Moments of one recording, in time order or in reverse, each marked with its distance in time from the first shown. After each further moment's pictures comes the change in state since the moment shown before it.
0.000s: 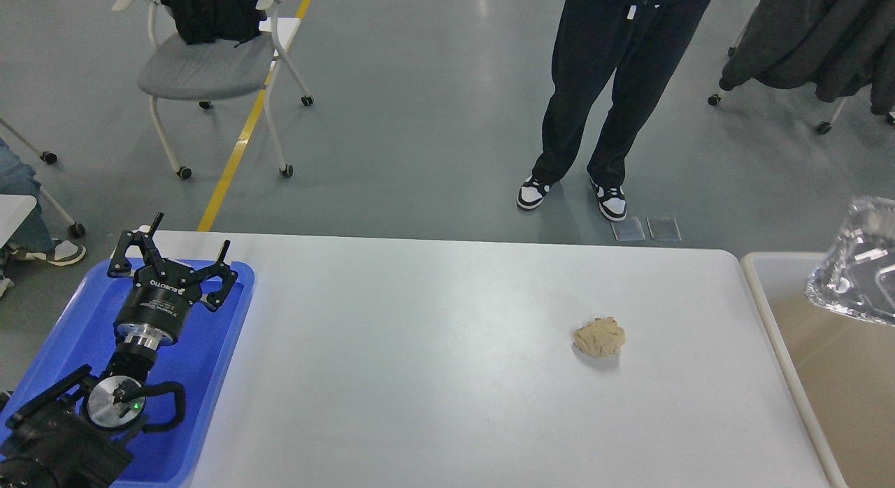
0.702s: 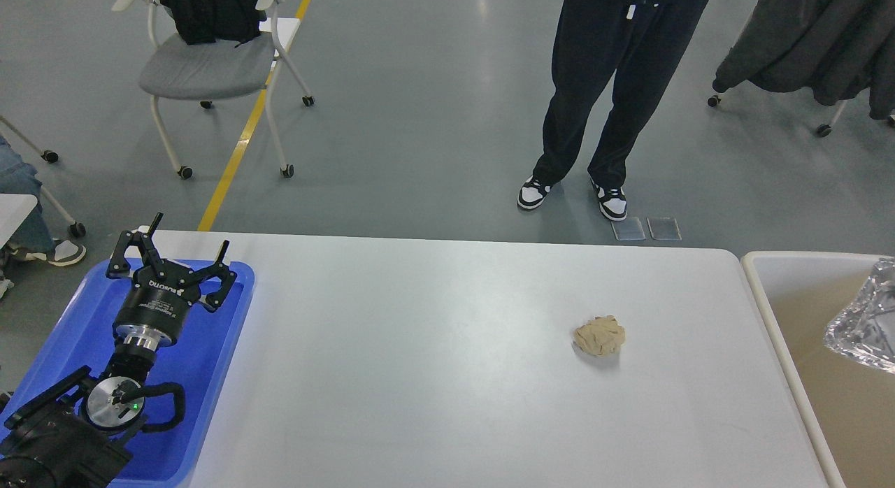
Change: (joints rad) left arm 0.000 0.001 0.000 0.000 0.000 0.001 0.000; right arm -0.626 0.121 0.295 -0.223 0.143 -0.347 0.001
